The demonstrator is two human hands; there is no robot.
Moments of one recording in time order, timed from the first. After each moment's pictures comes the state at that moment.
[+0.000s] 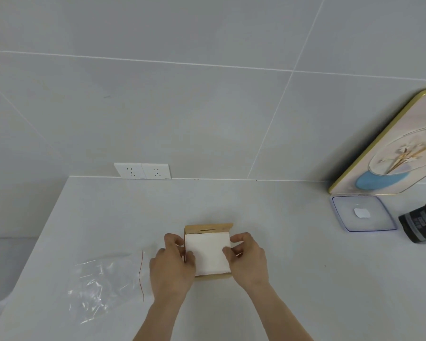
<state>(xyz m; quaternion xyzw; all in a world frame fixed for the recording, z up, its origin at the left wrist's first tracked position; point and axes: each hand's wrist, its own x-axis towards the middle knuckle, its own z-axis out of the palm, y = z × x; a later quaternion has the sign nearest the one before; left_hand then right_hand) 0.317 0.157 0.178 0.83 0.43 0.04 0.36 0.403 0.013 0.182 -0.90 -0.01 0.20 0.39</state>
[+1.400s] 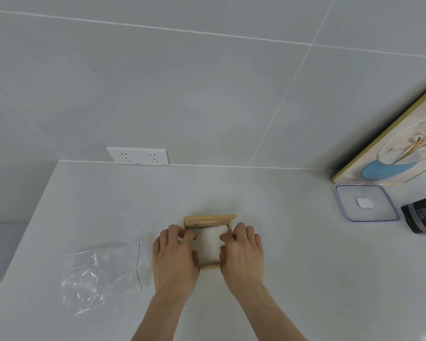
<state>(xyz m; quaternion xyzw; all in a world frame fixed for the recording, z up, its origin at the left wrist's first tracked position) 0.317 0.154 0.157 0.95 0.28 0.00 0.17 0.388 0.029 0.161 -0.97 -0.22 0.04 0.06</state>
